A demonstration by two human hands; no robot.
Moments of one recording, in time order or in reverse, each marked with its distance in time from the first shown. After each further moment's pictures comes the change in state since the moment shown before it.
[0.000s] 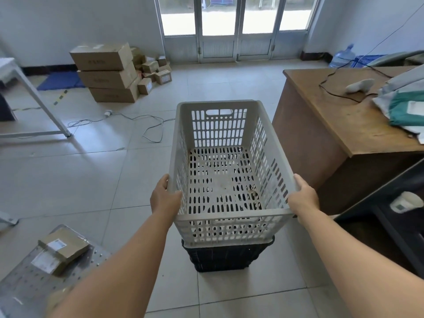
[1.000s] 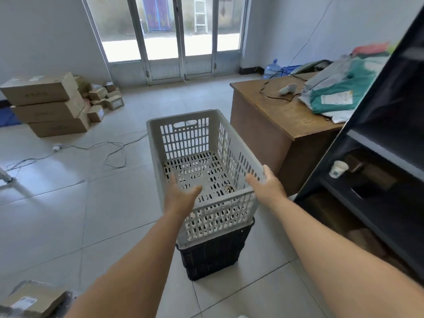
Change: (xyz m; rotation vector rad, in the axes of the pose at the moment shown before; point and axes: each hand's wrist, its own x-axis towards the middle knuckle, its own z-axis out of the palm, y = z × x) left_hand -0.062 0.031 -0.016 0.071 -0.343 0.269; right_hand -0.130 -0.028 -0.009 0.090 -0.019 -0.099
